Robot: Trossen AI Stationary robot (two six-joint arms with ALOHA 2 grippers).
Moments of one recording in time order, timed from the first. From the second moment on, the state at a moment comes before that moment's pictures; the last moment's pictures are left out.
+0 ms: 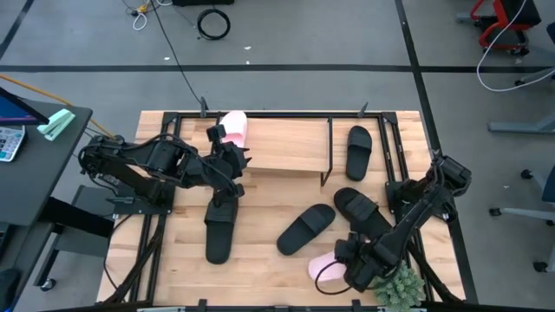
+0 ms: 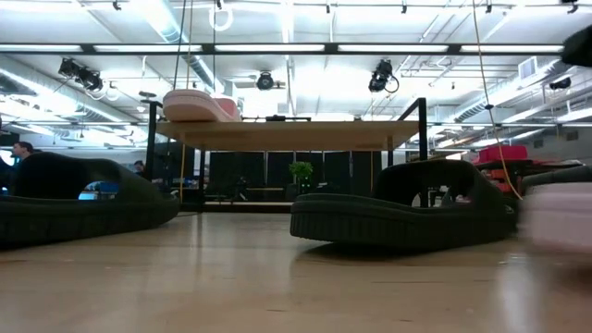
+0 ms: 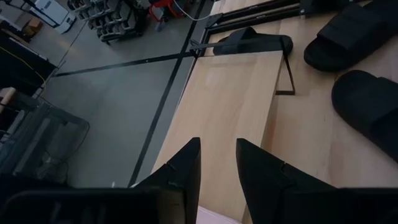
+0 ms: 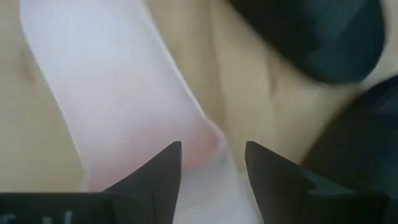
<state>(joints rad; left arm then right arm) -0.27 1.45 1.71 -1.05 -0.78 -0.06 0.82 1.71 1.18 -0.98 0.27 1.04</state>
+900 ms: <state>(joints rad) -0.44 2.04 1.71 -0.35 -0.47 0.50 0.90 1.71 1.30 -1.11 -0.07 1.42</state>
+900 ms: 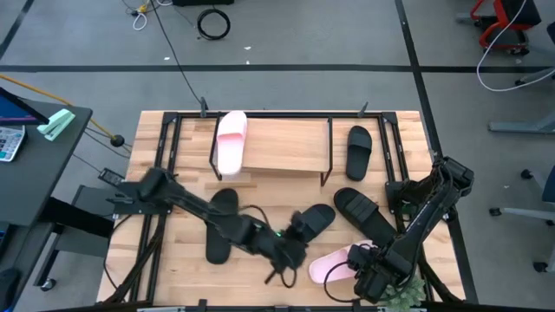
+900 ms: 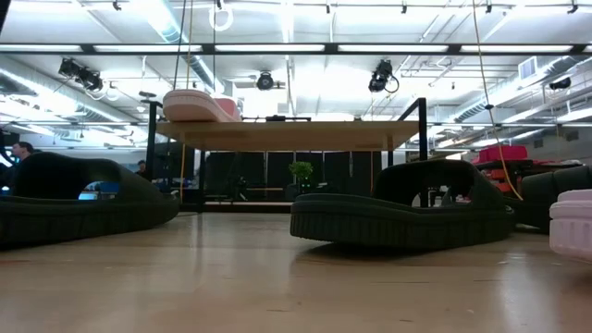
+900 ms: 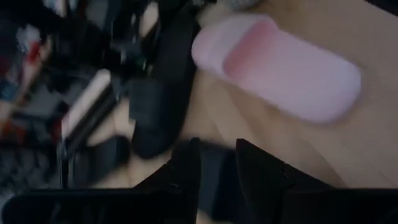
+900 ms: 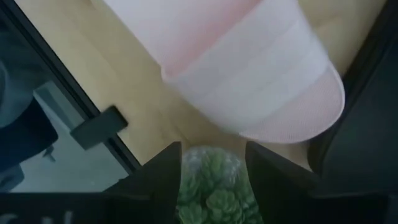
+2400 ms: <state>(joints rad) -0.52 2.26 1.71 -0.11 -0.19 0.65 0.91 1.62 1.30 -1.13 0.25 1.36</state>
